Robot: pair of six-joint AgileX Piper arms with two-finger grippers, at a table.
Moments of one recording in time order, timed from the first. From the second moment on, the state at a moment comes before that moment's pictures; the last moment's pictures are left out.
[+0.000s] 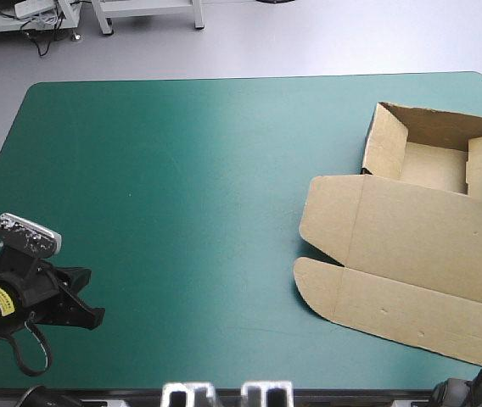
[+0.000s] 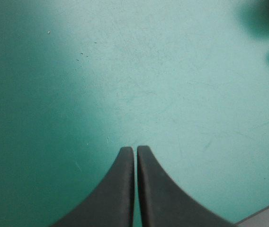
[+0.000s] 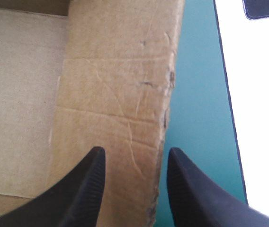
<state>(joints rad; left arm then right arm) -0.39 0.67 -1.01 -0.02 1.25 0.01 -0.53 1.84 -1.68 0.16 1.03 -0.42</state>
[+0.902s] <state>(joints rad) -0.39 0.66 -1.01 0.04 1.20 0.08 -0.42 1.44 -1.73 0.40 1.24 -0.32</state>
